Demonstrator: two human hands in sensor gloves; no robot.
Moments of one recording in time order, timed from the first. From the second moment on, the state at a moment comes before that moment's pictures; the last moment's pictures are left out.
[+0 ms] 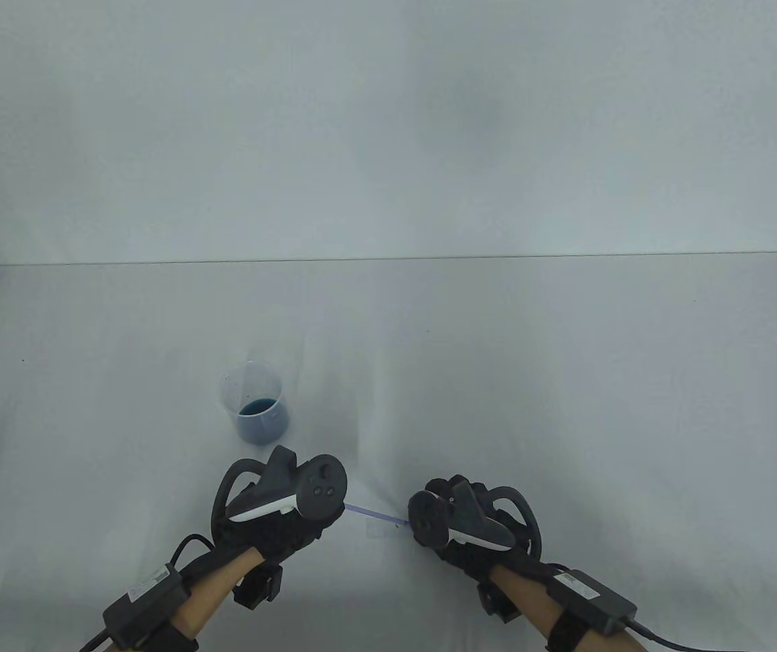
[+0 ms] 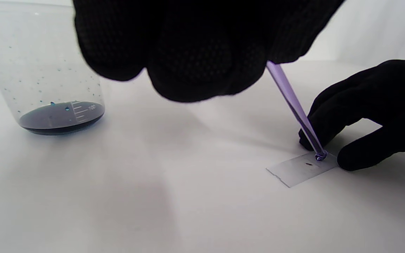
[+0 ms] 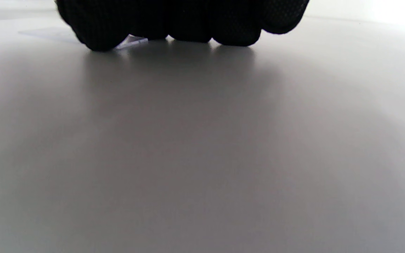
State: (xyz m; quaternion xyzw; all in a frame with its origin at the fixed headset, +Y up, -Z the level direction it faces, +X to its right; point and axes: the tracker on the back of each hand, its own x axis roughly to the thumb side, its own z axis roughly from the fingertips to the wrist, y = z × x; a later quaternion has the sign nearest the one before) left_hand -0.142 -0.684 -0.302 -0.16 -0.24 0.00 0.96; right_hand 0.071 -0.761 -0.296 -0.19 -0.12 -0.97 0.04
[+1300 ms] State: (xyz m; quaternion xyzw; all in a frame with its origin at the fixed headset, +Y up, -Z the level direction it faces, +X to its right) left_hand -0.179 -0.612 -0.299 -0.11 -0.21 0.00 0.97; right_hand 0.071 -0.761 -0.295 -0.19 -0.12 -0.97 0.04
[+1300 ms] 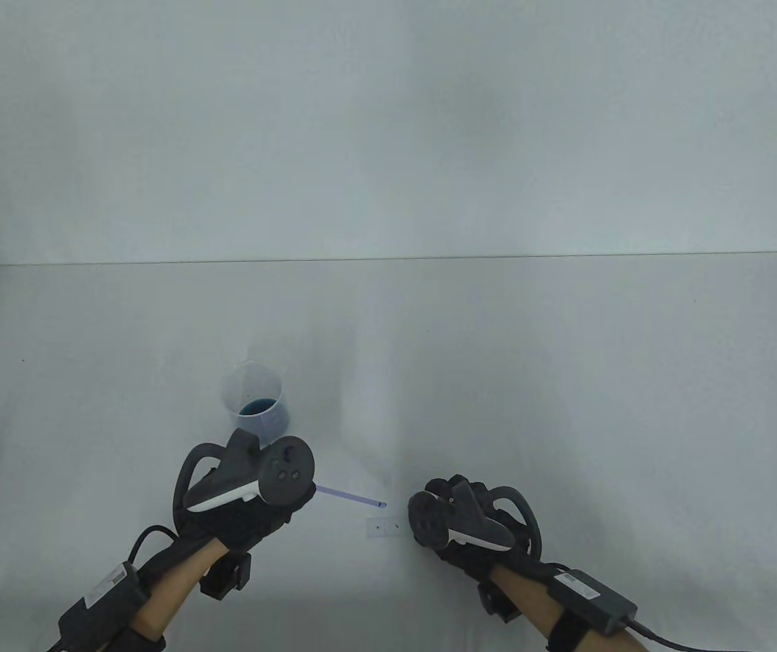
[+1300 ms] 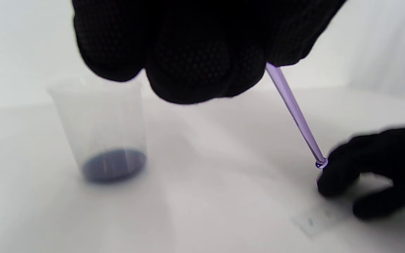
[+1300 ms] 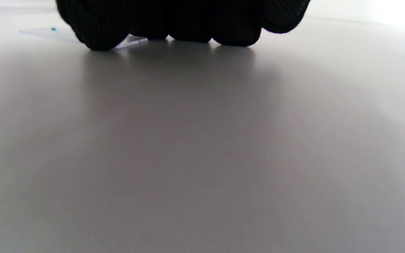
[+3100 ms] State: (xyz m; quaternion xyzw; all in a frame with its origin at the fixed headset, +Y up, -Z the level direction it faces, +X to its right) left_hand -0.210 -0.616 -0.360 0.01 -0.04 -0.14 0.99; right_hand 0.081 -0.724 -0.307 -0.19 -0.12 -0.97 -0.03
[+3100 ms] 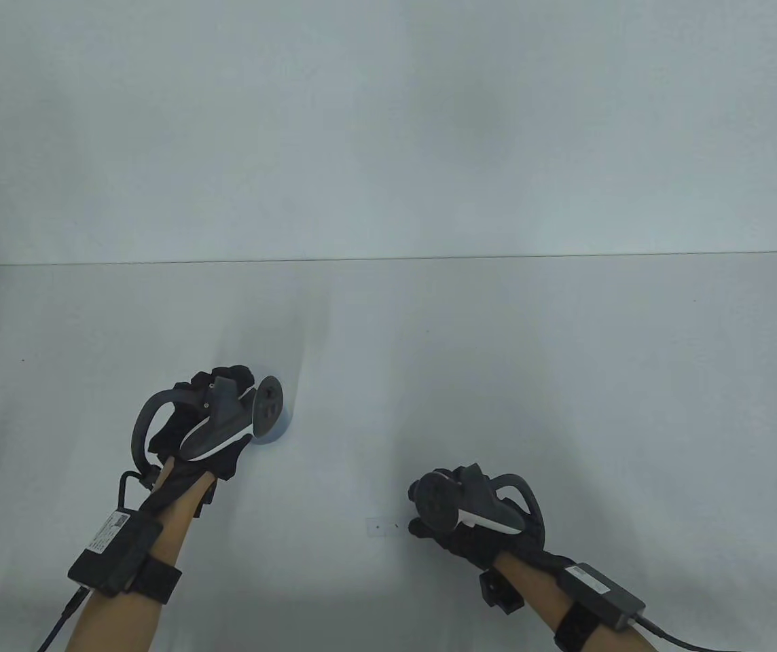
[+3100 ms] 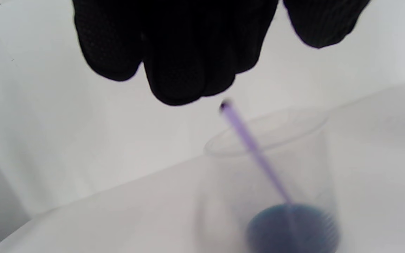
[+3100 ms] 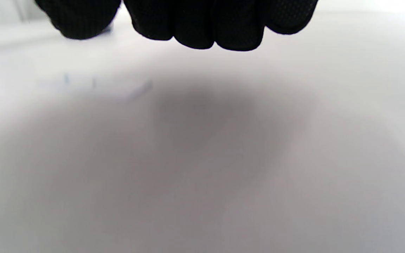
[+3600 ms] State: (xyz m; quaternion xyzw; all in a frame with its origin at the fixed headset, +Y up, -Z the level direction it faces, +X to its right) left_hand -0.179 -0.618 -0.278 0.06 -0.22 0.00 0.97; right_hand 0.155 -0.628 -0.290 -0.15 0.06 -0.98 -0.08
